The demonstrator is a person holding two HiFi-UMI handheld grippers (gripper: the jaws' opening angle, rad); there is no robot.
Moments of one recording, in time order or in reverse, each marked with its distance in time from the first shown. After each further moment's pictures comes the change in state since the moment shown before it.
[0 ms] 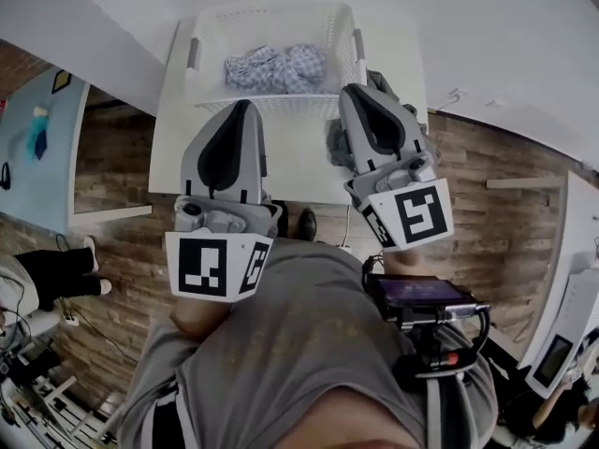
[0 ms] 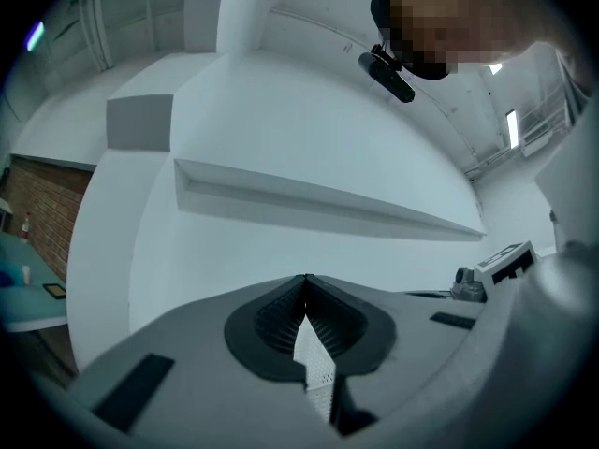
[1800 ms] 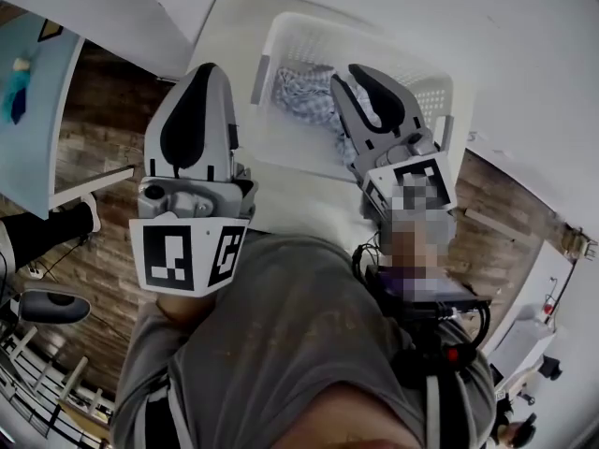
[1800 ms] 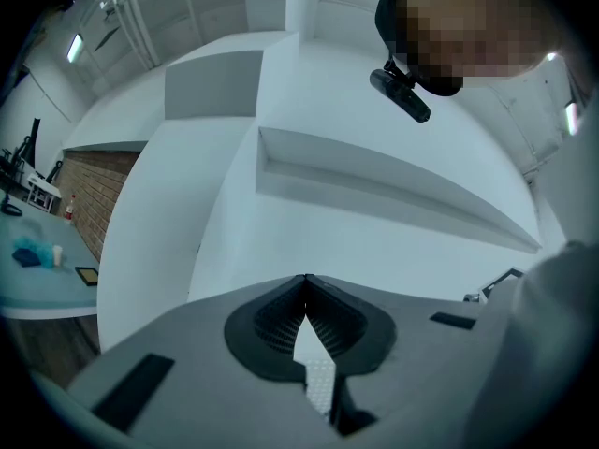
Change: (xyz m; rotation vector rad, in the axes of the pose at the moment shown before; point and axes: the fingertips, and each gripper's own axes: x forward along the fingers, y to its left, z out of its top) left arm 0.075 0.241 -0.021 -0.128 0.010 0.264; right arm 0.238 0.038 -0.090 -0.059 0.290 0.283
